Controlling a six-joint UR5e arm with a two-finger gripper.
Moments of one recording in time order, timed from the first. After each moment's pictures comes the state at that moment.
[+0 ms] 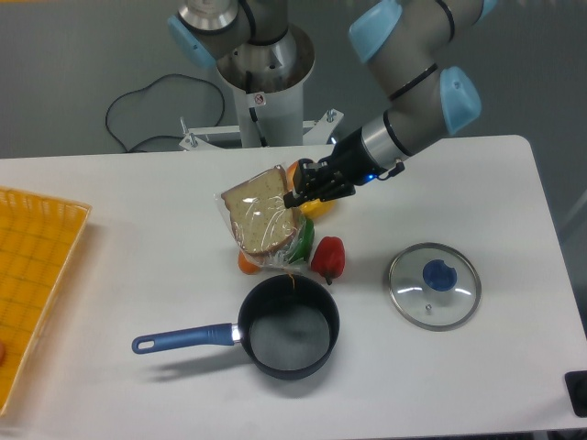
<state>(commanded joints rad) 2.76 -1.77 -1.69 -1.73 0.90 0.71</state>
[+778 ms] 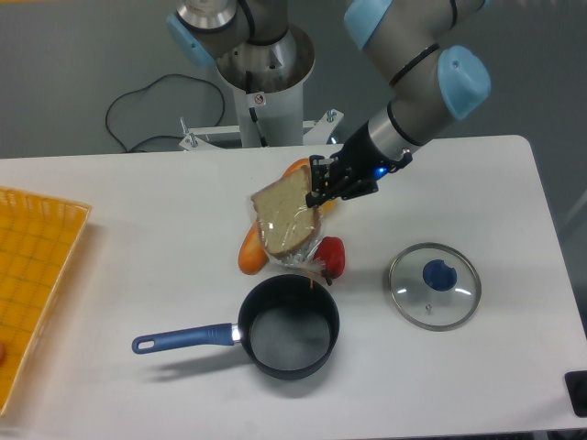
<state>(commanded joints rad) 2.76 -1.76 -1.63 -1.63 1.09 0.70</state>
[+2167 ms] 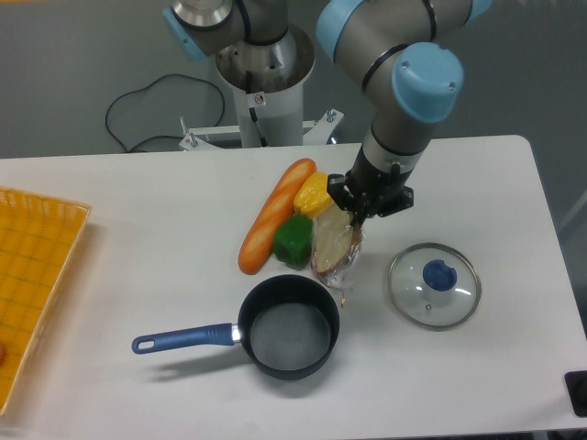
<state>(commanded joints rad) 2.62 -1.81 -1.55 -1.33 1.47 0.77</state>
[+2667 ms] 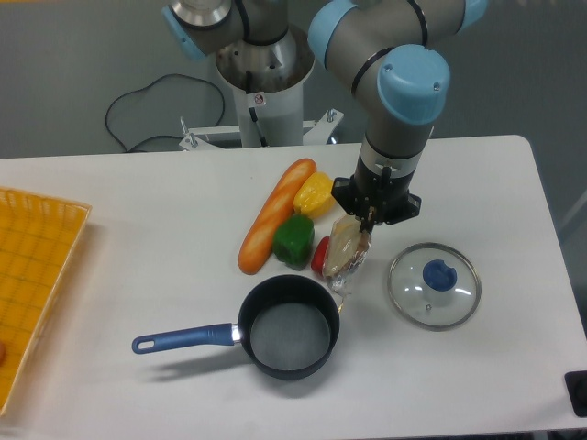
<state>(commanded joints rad) 2.64 -1.81 -1.56 -1.32 1.48 0.94</state>
